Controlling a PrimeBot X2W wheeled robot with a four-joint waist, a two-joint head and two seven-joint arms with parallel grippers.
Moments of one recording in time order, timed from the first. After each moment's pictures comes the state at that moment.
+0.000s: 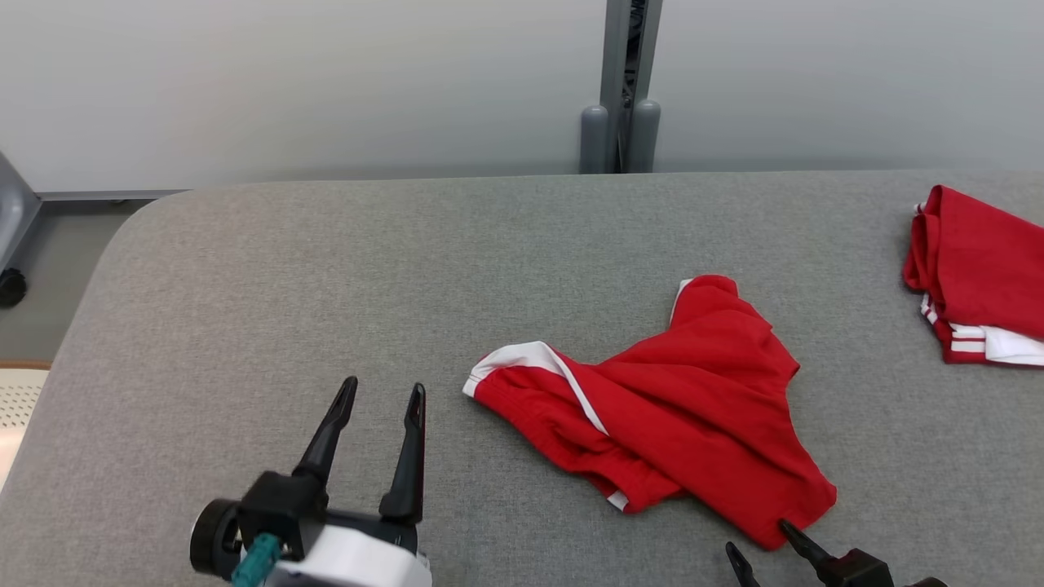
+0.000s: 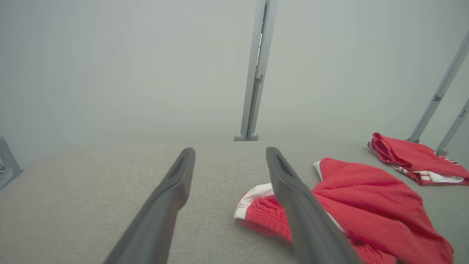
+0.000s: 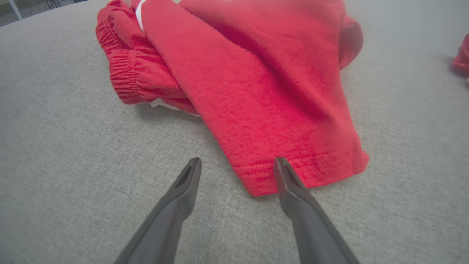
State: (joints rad) left arm -0.13 0.32 -0.61 0.02 -0.58 0.34 -0.26; right arm 0.00 -0.15 0.32 0.49 0.11 0.13 -0.26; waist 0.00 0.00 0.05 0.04
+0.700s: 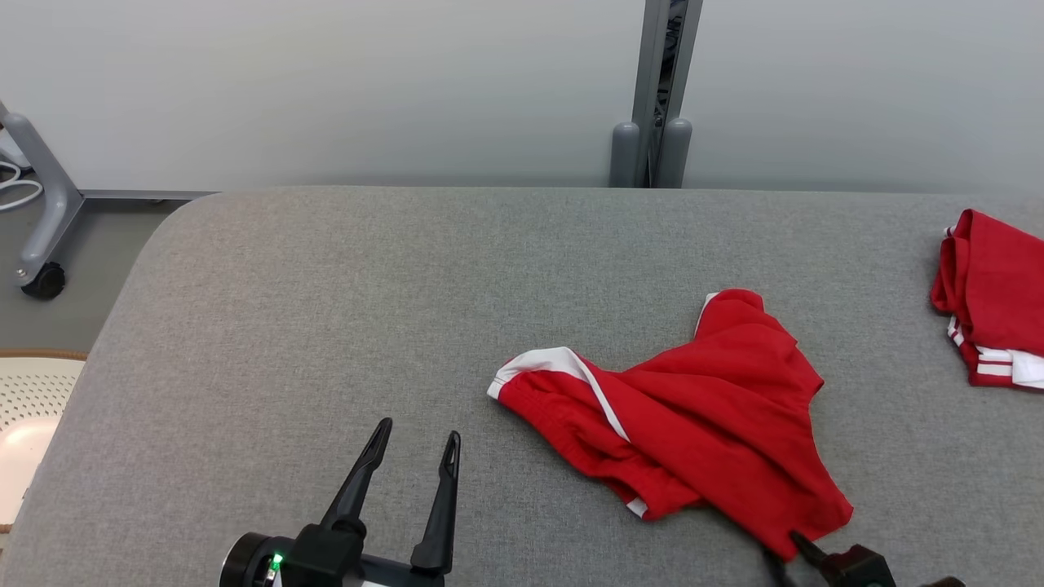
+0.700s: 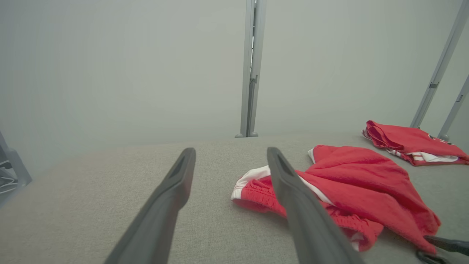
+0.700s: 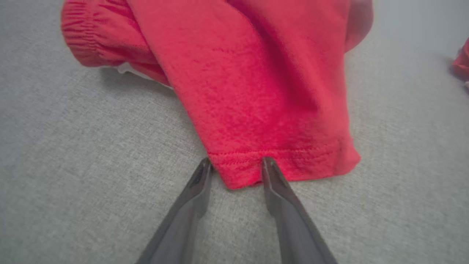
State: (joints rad) left arm 0.04 0.18 -0.49 -0.01 -0.30 0.21 -0.26; right arm -0.06 -0.13 0.24 0.66 -0.03 0.13 -0.26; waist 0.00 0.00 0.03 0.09
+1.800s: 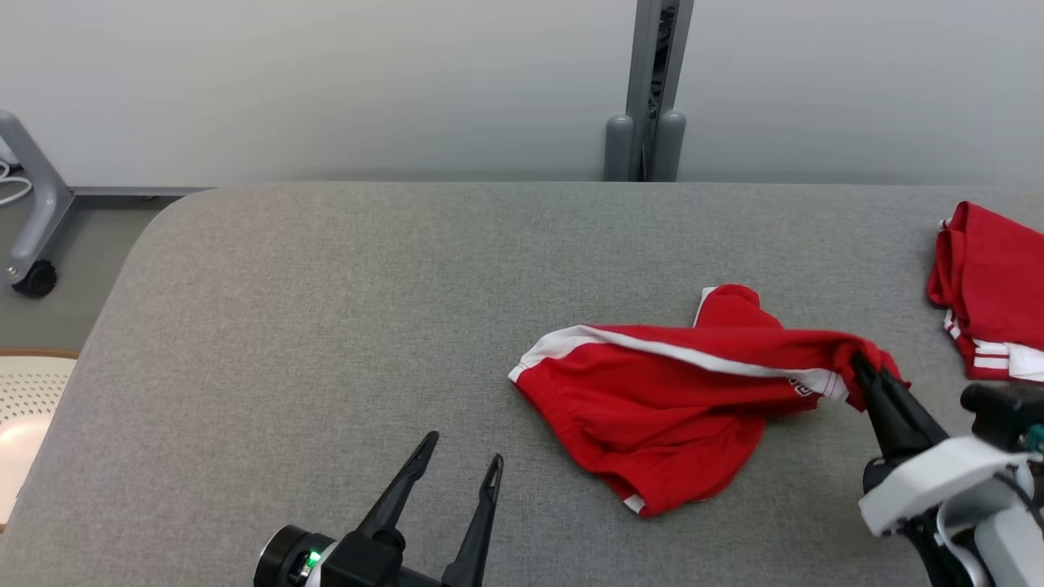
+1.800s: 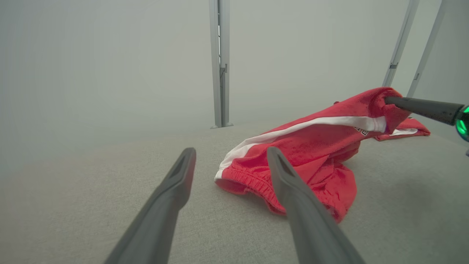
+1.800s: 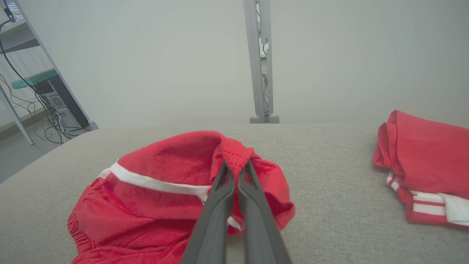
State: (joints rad) left arm 0.05 0.11 -0.45 0.05 -0.18 0.04 -0.26; right arm -0.17 -0.31 0.24 0.33 0.51 0.13 -0.18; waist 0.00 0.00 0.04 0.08
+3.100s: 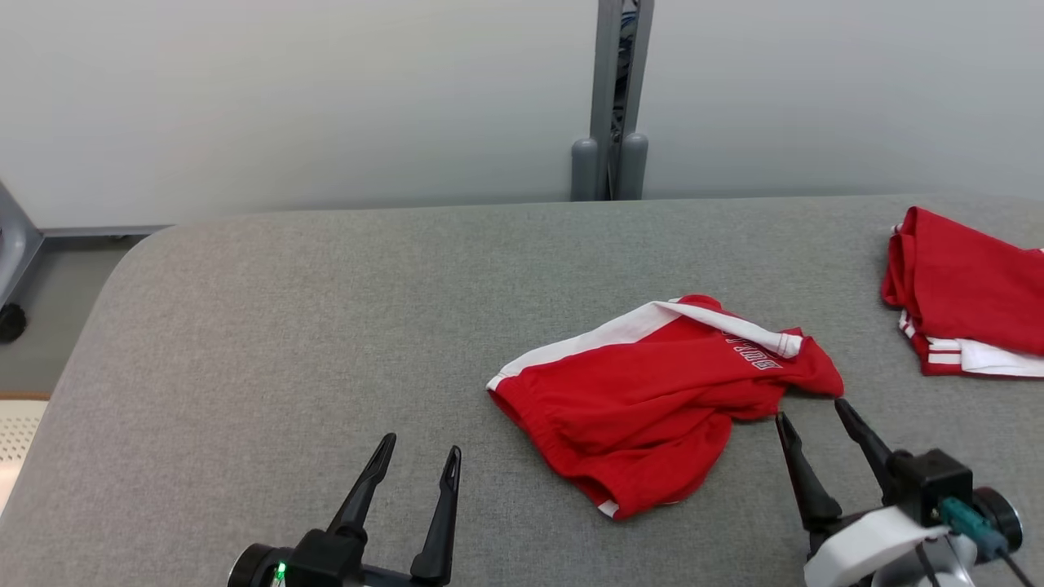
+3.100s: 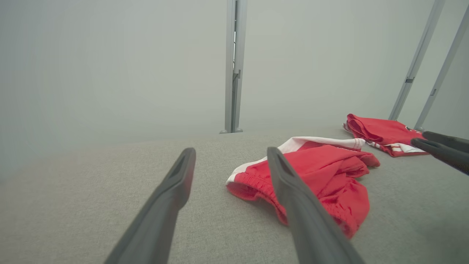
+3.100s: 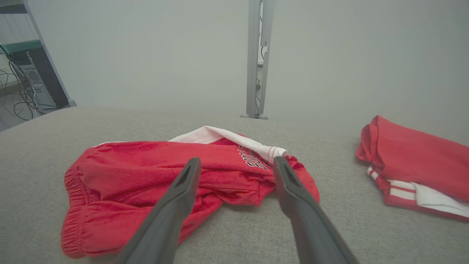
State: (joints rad) left arm 0.07 0.07 -0.36 0.08 -0.20 0.06 -0.26; right arm -0.14 -0.15 0.17 0.43 0.18 0.13 -0.26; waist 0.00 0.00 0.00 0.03
